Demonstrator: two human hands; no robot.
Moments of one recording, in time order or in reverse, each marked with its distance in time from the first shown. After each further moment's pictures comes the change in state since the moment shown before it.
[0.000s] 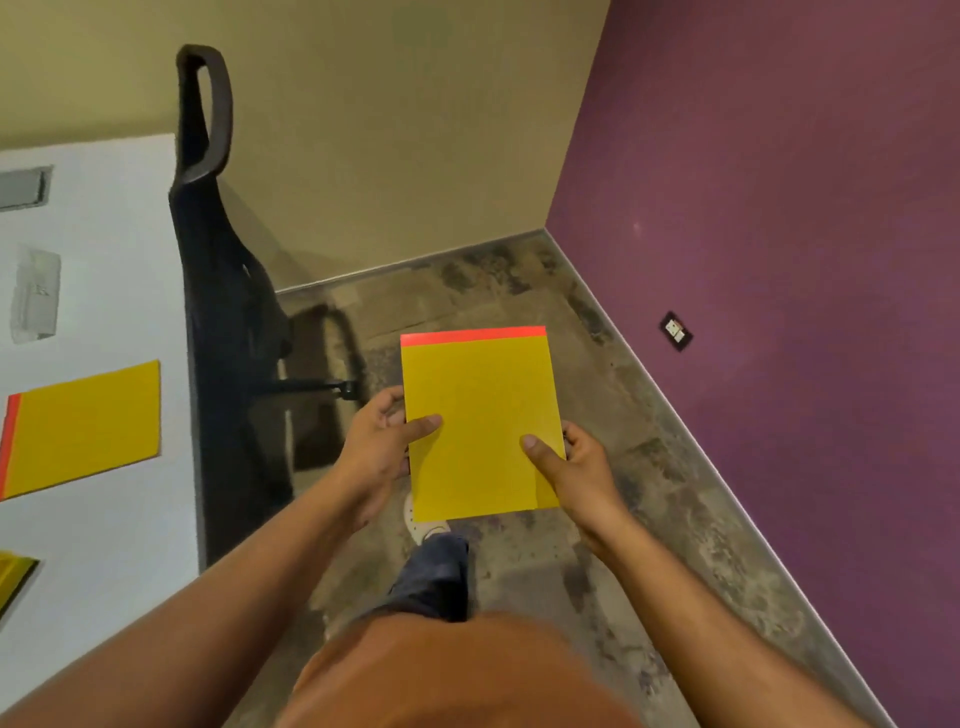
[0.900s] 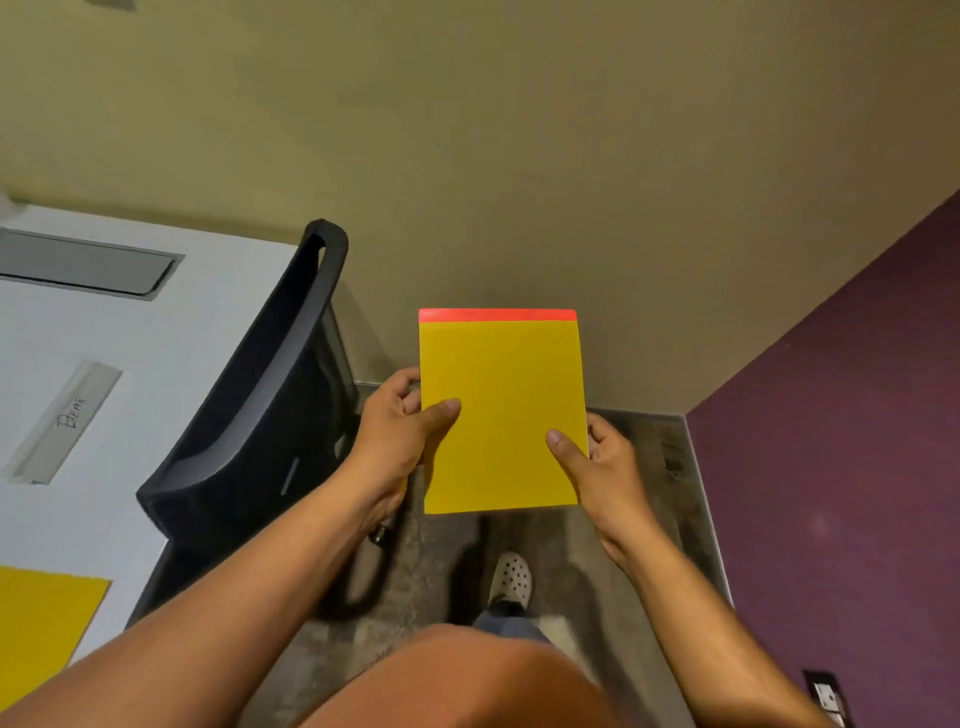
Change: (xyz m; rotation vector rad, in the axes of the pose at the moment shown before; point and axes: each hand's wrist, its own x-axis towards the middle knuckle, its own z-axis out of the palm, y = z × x) left_hand 0.393 0.318 -0.058 -0.206 0.425 0.263; right_hand 0.541 -0.255 0.140 -0.020 -0.375 -0.124
